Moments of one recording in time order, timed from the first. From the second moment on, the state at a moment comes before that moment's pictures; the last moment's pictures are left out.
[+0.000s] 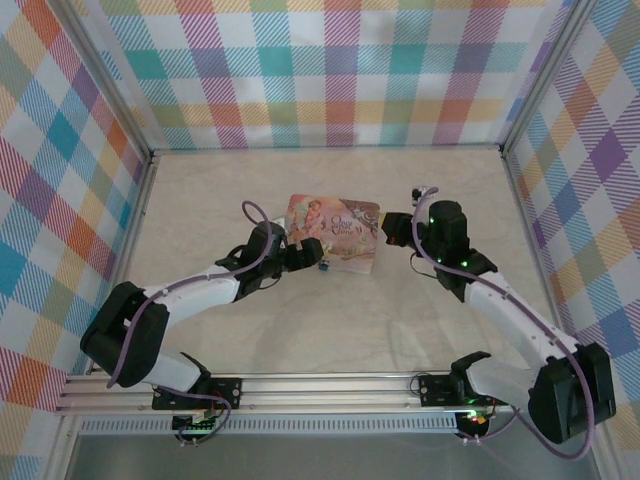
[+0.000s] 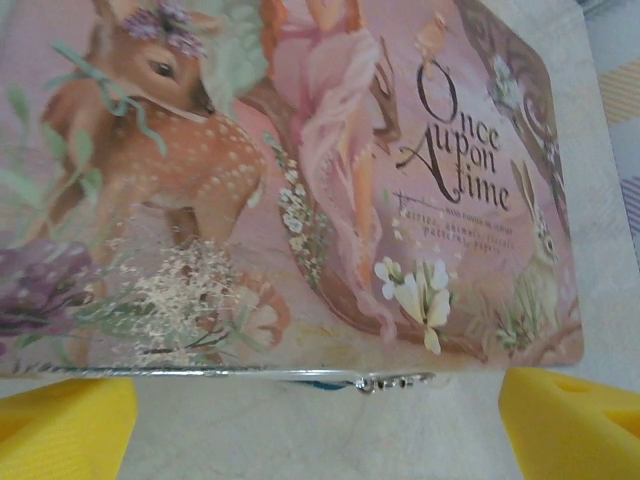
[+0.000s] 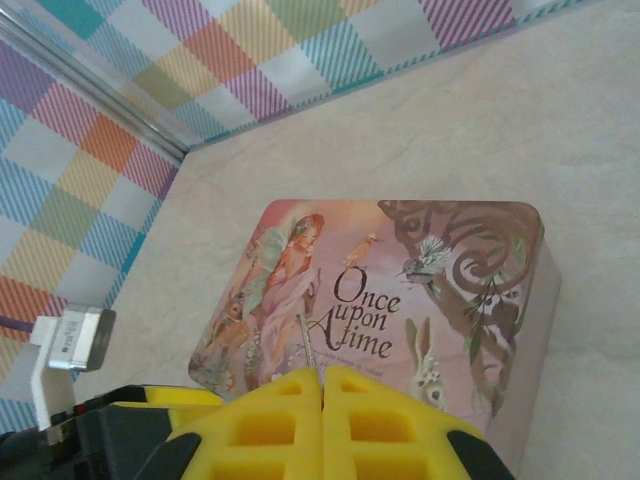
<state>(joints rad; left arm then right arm) -0.59 1.45 0.73 0.07 0.08 -0.77 0.39 1.12 0.76 -0.03 -0.24 0.56</state>
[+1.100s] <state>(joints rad) -0.70 1.45 0.56 0.35 0.14 -0.54 0.31 1.90 1.56 -0.37 -0.23 0.36</state>
